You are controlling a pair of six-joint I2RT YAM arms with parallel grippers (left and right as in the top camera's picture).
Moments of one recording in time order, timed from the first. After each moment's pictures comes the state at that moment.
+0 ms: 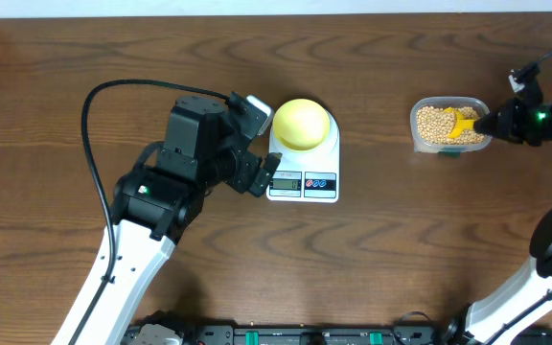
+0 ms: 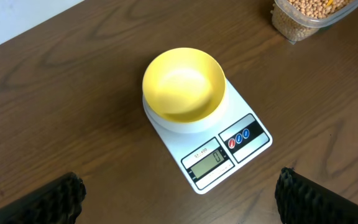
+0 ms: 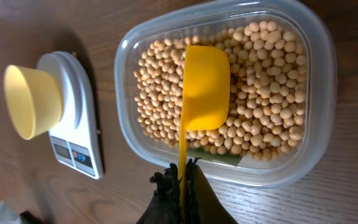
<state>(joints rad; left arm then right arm) -0.38 1.21 1.17 -0.74 0.18 0.20 -0.45 1.99 1.63 -1.14 -0.68 -0.30</state>
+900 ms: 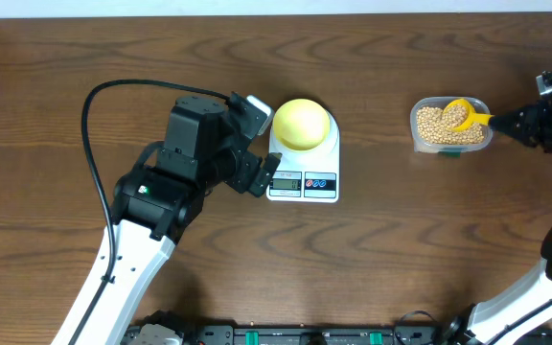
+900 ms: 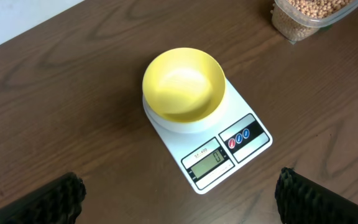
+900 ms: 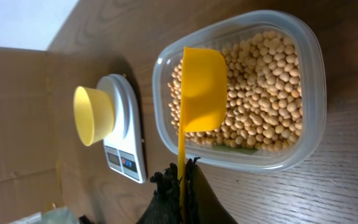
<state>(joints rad) -0.38 1.21 1.17 -0.74 0.18 0.20 -0.56 1.99 1.63 -1.19 -0.90 -0.30</state>
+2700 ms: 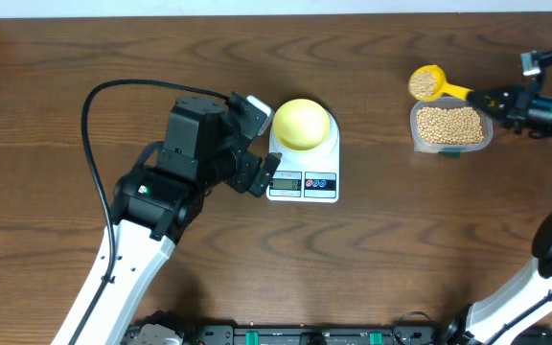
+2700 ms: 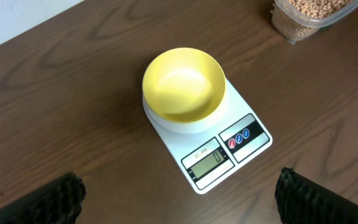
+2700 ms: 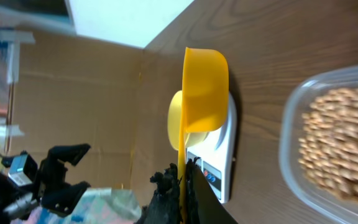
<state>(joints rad) -0.38 1.21 1.17 -0.74 0.18 0.20 -0.45 1.99 1.63 -1.18 -1.27 -0.30</state>
